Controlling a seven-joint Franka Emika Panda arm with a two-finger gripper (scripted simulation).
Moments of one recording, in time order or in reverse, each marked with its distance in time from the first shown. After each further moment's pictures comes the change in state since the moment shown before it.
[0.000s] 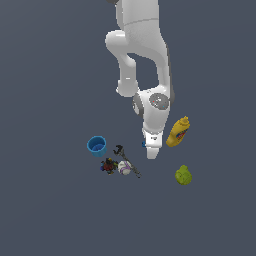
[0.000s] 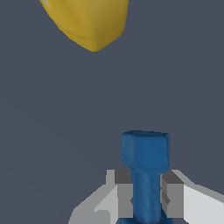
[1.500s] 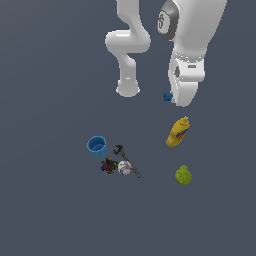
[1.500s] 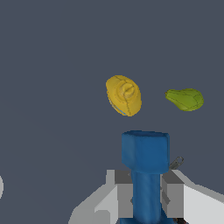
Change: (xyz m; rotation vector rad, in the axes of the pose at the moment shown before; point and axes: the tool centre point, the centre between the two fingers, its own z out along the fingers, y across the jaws) arm 0.060 -0.052 -0.260 0.000 0.002 -0.004
